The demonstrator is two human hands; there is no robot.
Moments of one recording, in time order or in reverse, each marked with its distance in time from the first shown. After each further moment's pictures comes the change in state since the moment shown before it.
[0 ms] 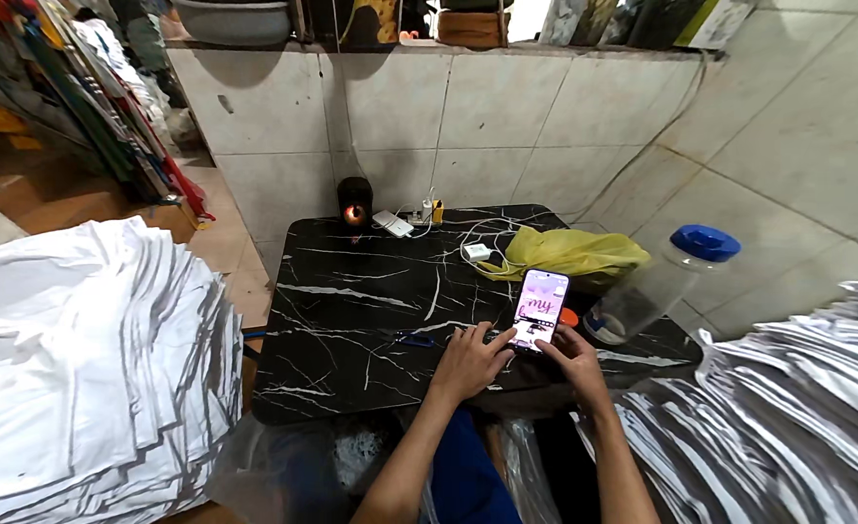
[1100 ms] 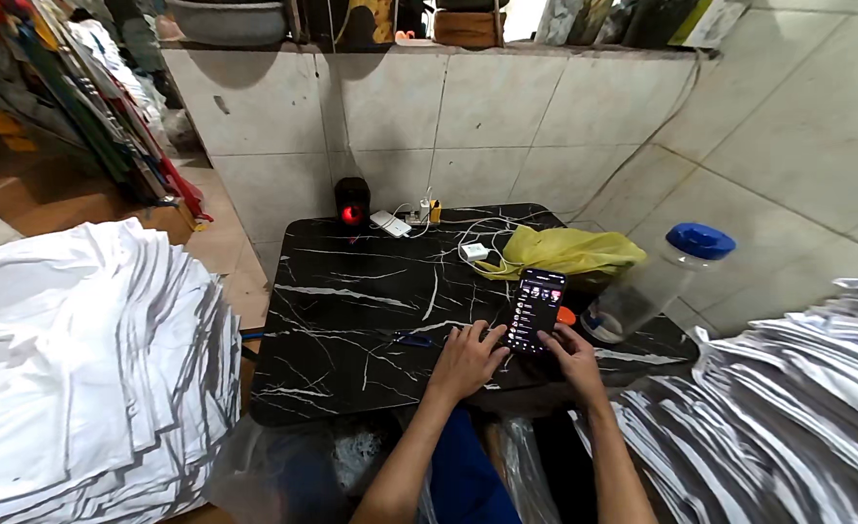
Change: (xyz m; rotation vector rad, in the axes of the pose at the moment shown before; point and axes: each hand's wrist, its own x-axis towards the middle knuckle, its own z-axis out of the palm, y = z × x) left_hand 0.001 -0.001 0.000 -0.011 -0.013 -0.044; right_hand 0.003 0.003 -0.001 -0.059 0.029 -0.004
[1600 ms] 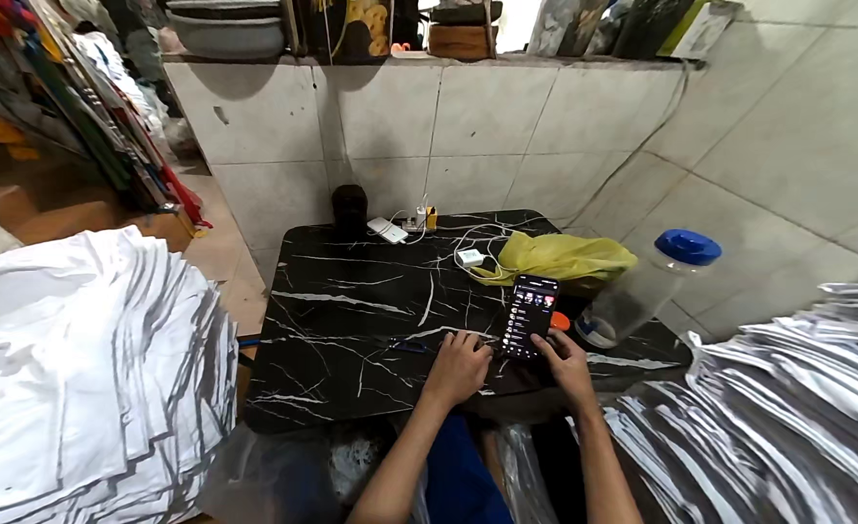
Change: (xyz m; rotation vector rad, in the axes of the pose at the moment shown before) left_hand -0.001 -0.006 0.004 0.081 -0.095 0.027; right_hand 0.000 -0.003 0.005 -0.005 0.055 0.027
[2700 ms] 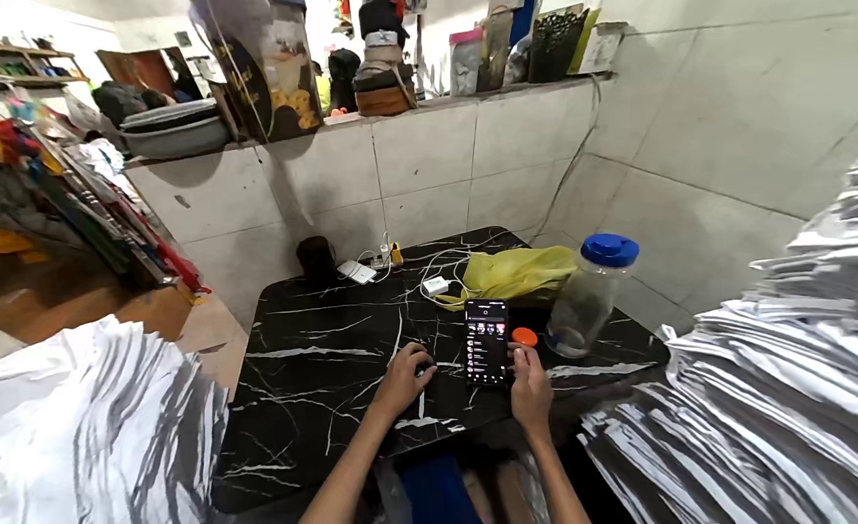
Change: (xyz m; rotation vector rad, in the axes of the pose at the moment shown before) left_hand 0.030 -0.054 -0.022 -0.166 -0.109 -0.172; right_hand -0.005 0.005 0.024 -0.221 0.340 0.008
